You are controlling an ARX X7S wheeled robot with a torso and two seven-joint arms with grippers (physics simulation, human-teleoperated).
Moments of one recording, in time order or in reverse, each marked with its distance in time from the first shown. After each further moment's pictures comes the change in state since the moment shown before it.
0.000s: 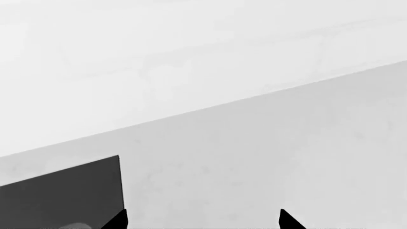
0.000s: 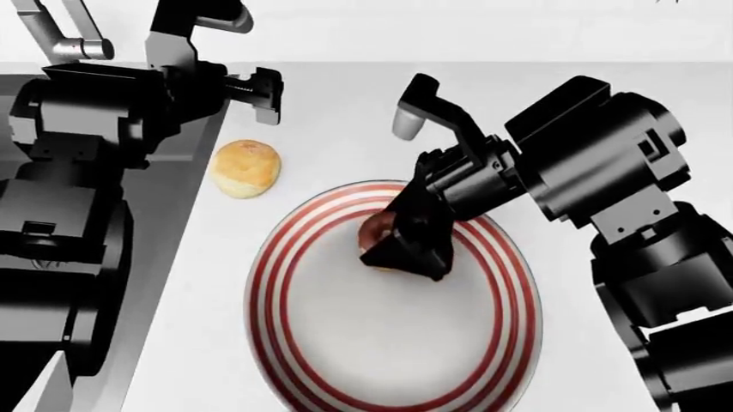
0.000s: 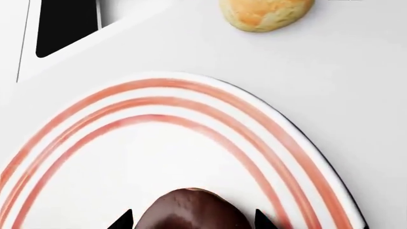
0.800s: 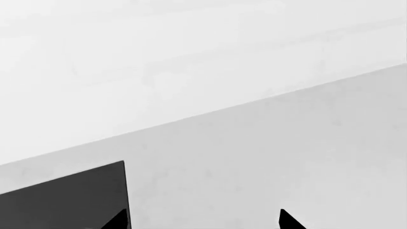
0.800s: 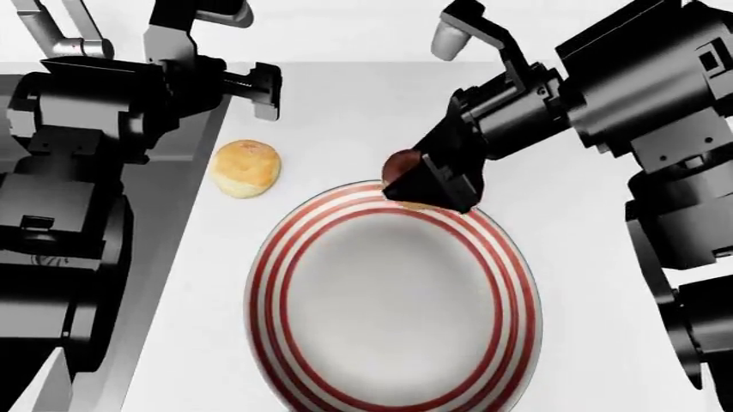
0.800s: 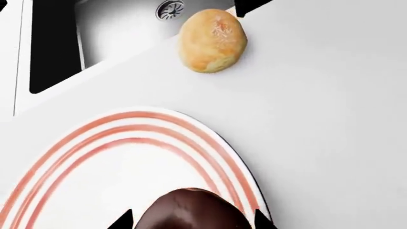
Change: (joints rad) left arm -0.018 0.006 0.002 -0.011 0.015 0.001 -0.007; right arm 0.180 -0.005 0.019 0.197 -0.070 -0.031 -0.090
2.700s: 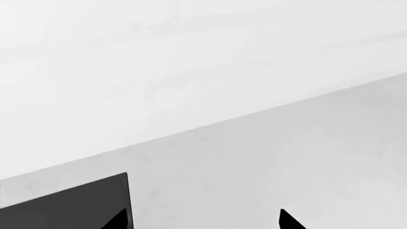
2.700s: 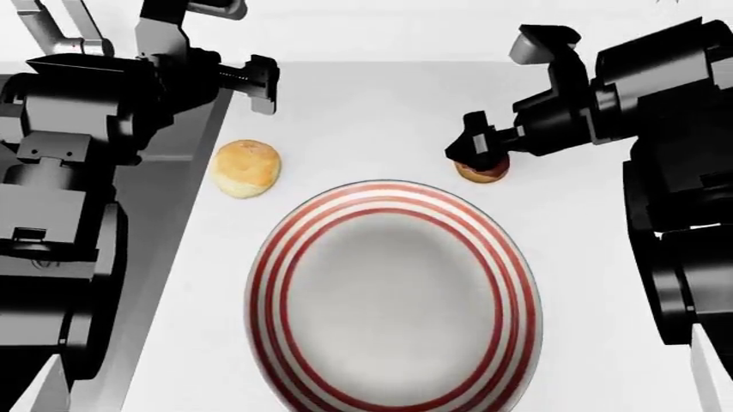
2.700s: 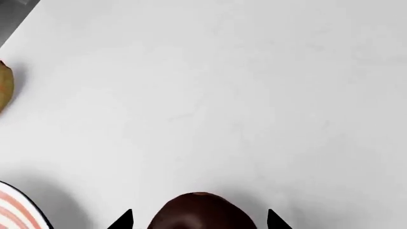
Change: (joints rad) left arm 0.038 -0.024 -0.028 0.118 0.000 -0.033 0.006; right arm 0.145 -0.122 0.227 0.885 -0.105 -0.270 0.431
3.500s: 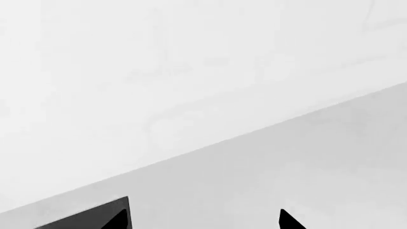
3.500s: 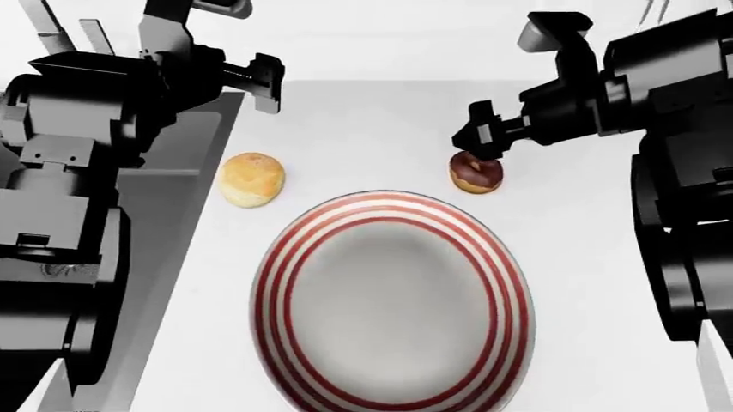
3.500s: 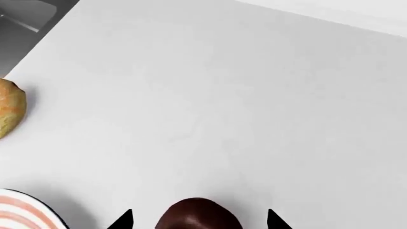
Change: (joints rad) left arm 0.022 0.000 0.002 0.058 0.007 -0.002 0.014; right arm 0.015 0.009 0.020 0.000 -0.001 -0.025 0.052
